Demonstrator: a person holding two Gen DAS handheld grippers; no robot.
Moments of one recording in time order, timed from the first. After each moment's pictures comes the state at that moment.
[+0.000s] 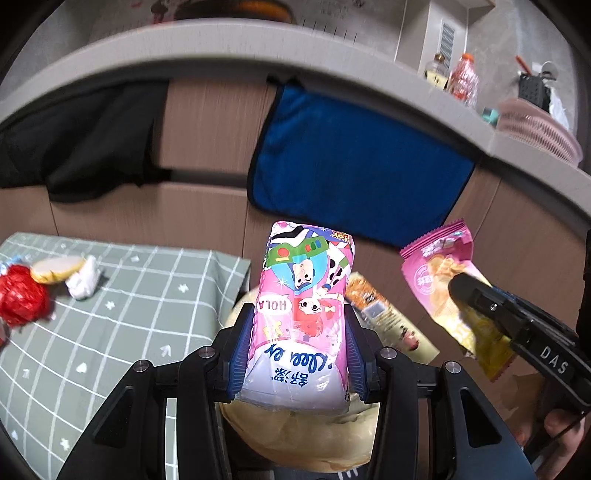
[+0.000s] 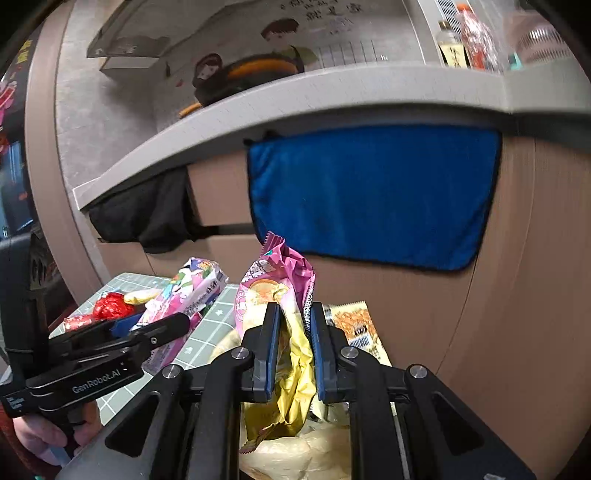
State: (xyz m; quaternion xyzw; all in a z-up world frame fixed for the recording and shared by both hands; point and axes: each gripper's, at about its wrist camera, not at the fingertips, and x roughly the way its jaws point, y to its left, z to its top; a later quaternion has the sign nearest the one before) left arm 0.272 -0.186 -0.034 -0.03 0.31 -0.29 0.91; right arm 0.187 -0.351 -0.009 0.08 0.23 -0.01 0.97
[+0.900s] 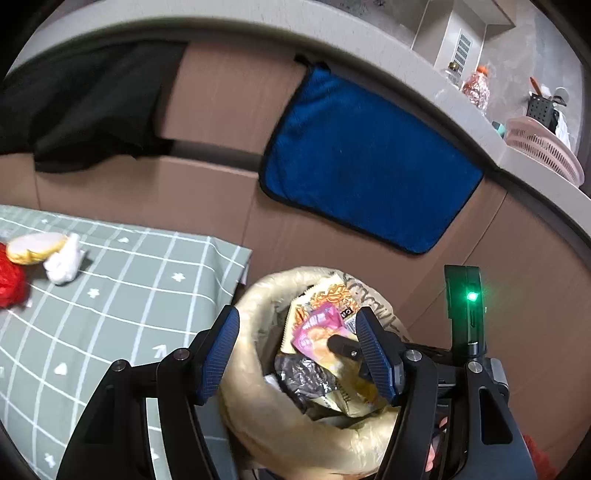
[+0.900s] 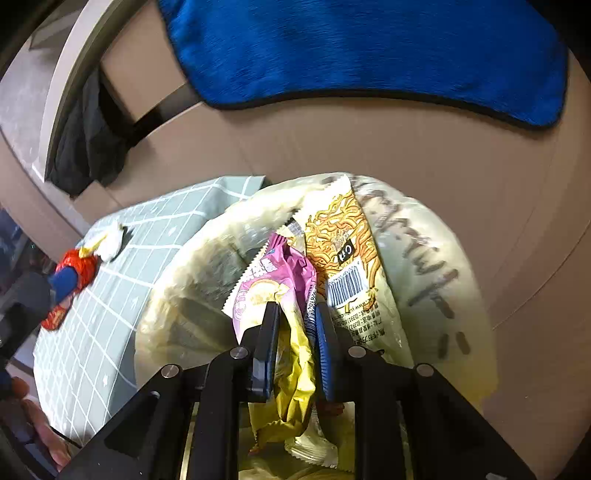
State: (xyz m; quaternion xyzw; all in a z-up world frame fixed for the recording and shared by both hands) left arm 0.291 -0.168 -0.055 -0.07 0.32 -0.31 0.90; right arm 0.307 -0.353 -0.136 0.16 0.43 0.02 0.89
